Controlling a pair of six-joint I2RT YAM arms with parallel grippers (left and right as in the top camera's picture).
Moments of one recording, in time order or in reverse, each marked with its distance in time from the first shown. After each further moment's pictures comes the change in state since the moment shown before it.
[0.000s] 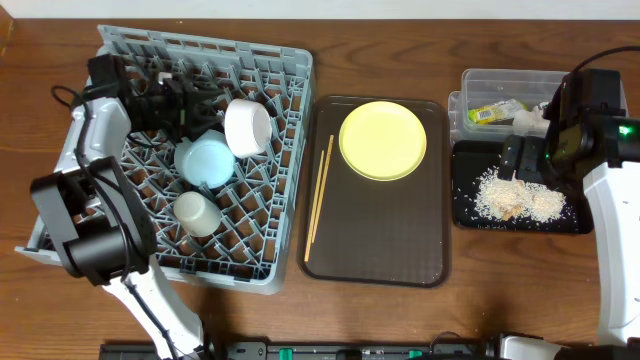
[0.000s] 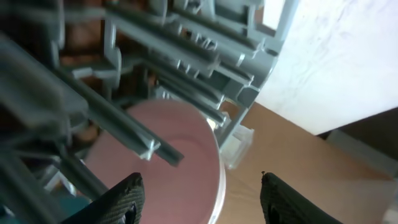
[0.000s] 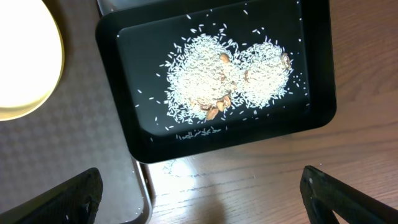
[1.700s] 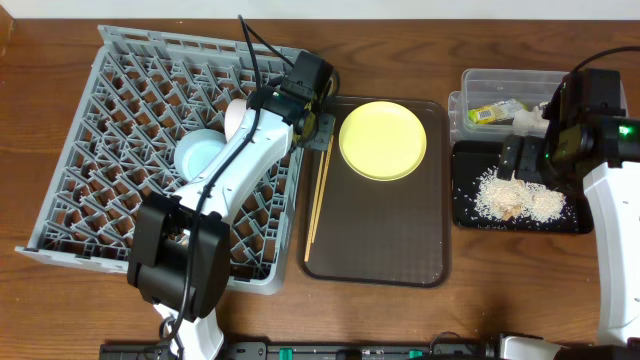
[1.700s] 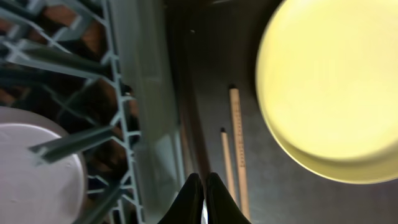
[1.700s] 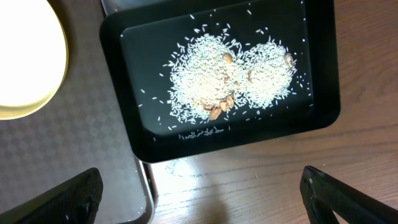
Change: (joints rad) left arm -0.753 -0.171 -0.019 -0.073 -1.089 0.520; right arm 0.000 0.000 0.000 0.001 -0.011 0.000
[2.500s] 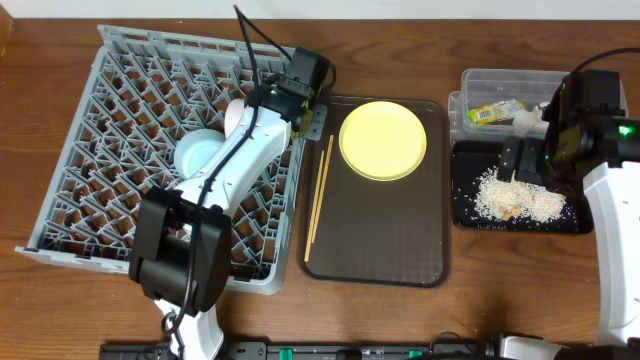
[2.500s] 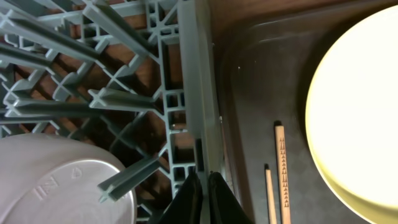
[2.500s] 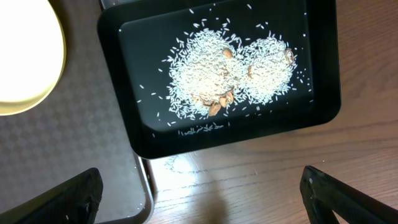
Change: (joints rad) left arm 0.021 0.022 0.000 0.084 -0.123 0.040; right arm 0.000 0.000 0.000 -0.014 0.000 0.000
